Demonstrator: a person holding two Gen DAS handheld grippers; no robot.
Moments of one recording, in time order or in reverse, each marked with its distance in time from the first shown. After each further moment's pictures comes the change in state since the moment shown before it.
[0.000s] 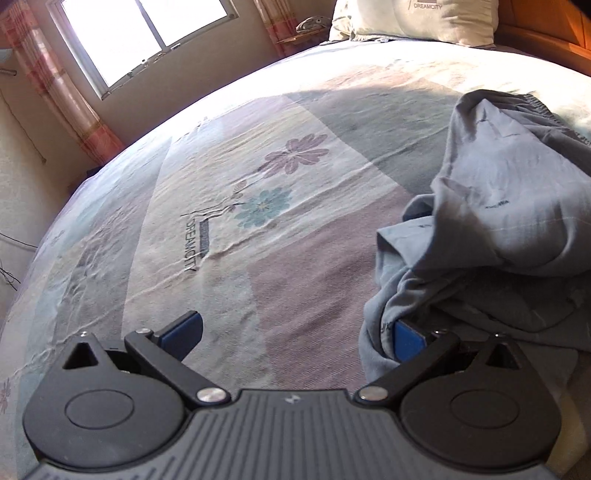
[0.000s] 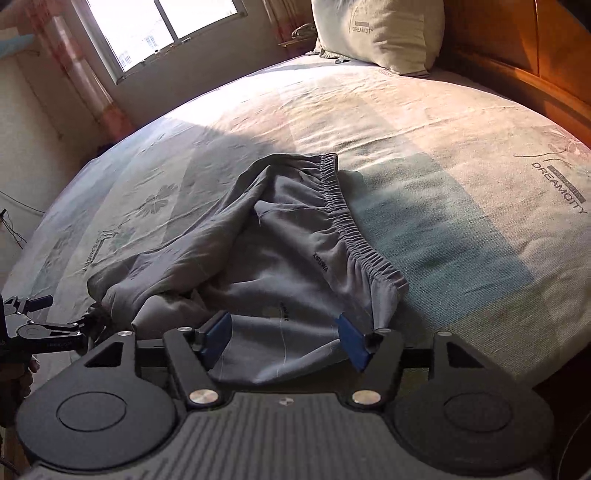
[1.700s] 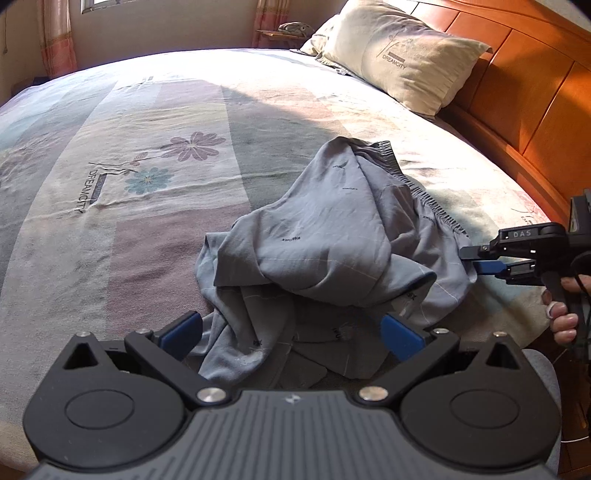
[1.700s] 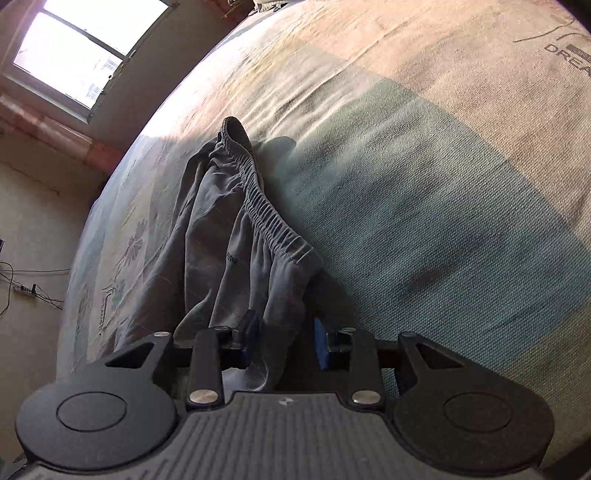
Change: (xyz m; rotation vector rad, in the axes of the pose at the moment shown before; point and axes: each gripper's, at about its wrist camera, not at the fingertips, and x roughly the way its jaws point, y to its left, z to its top) left arm -0.103 -0.047 -0.001 -0.346 0.000 -0.490; right arm 0.094 -0.097 0.044 0.337 0.145 0.167
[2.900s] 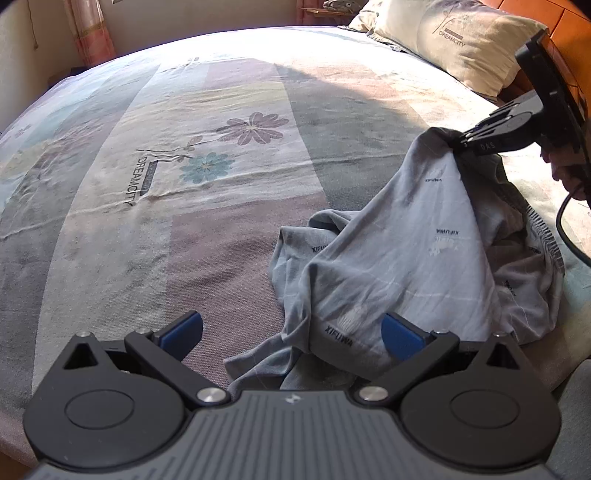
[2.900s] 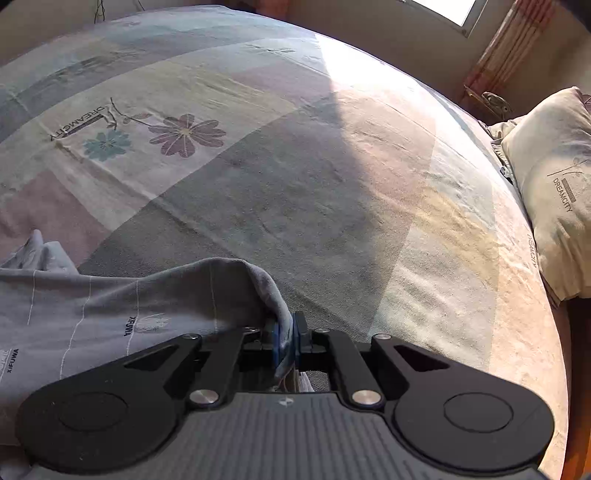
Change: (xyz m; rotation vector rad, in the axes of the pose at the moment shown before) left arm 0.033 0.032 0.024 0.011 0.098 0.219; right arm 0.118 0.201 0.071 -1.162 0.080 -0.308
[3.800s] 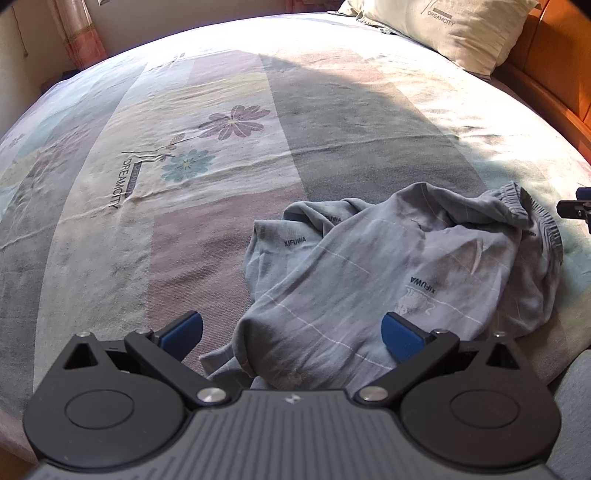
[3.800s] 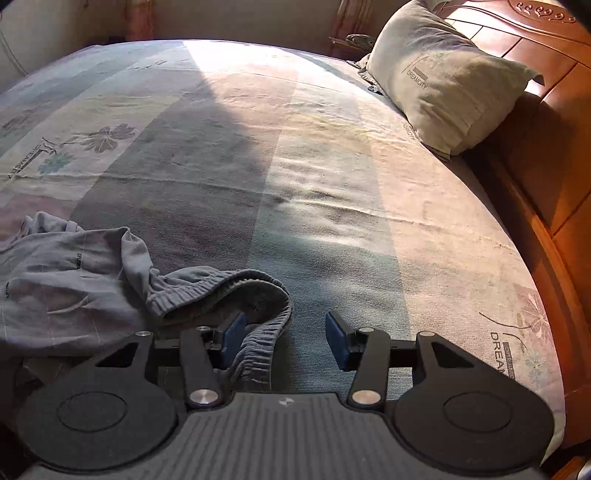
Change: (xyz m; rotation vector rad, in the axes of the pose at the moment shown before) left arm -0.002 -0.028 0.005 0.044 0.038 0.013; right arm -0.122 0.007 -0.141 0.349 0.016 -0.181
